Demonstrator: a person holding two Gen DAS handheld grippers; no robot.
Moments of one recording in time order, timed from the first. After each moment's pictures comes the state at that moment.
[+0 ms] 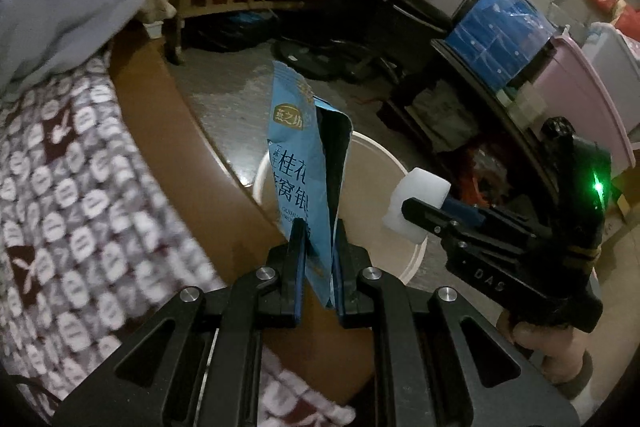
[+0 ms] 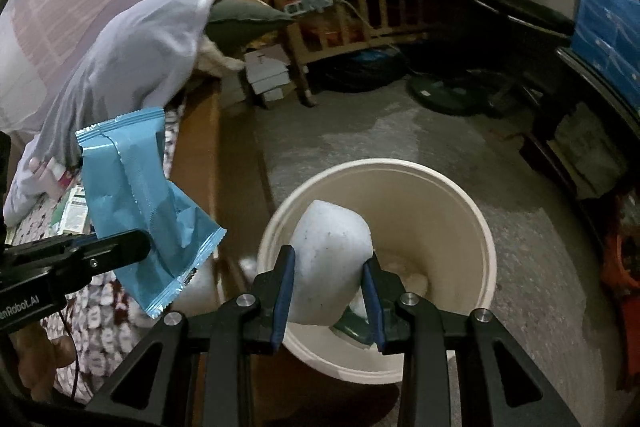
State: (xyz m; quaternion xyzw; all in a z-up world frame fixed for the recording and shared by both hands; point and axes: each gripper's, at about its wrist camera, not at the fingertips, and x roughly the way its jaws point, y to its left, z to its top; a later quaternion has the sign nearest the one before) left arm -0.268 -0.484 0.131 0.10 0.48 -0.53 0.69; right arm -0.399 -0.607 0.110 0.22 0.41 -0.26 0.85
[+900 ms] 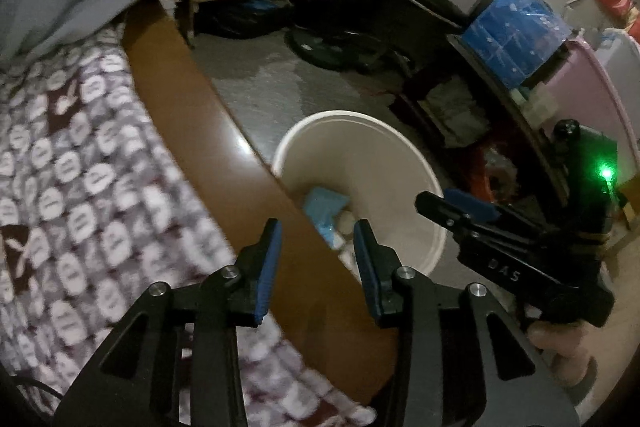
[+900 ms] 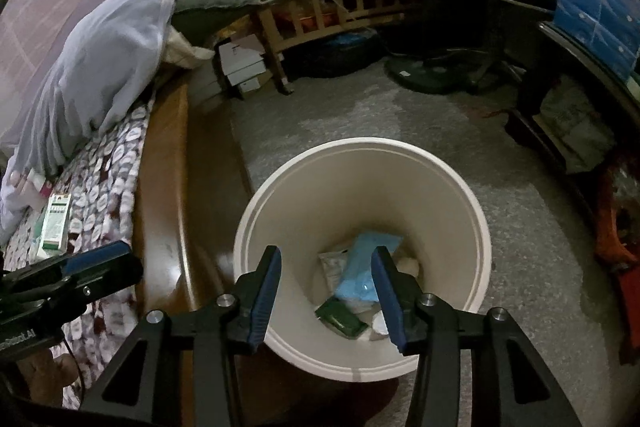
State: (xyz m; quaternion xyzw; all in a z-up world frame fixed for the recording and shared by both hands) left arm -0.256 -0.473 0.108 0.10 0.50 -0.50 0.70; right arm -0.393 -0.612 0.093 0.24 0.43 -0.28 0.83
